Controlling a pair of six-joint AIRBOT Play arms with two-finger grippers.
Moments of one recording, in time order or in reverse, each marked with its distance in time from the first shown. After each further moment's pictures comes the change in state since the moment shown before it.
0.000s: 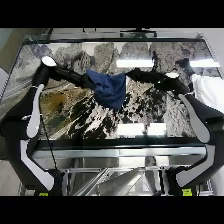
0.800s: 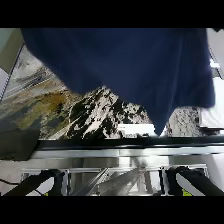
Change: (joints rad) left arm 0.039 0.691 0.063 0.016 0.352 -0.116; right arm -0.071 0.623 0.202 -0.219 -0.015 -0.063
